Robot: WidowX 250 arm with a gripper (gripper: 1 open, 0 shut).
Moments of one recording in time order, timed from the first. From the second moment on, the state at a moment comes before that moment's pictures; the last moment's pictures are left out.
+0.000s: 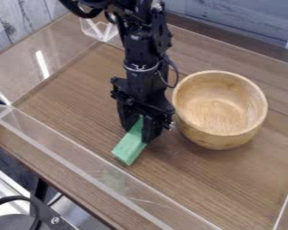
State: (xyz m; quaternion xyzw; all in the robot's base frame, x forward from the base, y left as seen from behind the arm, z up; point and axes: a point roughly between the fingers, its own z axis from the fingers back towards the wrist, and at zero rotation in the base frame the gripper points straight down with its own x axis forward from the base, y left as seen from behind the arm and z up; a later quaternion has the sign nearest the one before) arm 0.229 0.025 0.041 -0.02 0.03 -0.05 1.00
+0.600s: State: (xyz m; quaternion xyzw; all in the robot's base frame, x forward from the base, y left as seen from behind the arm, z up) arm 0.227 0.033 0.040 -0.02 0.04 -0.04 1.00
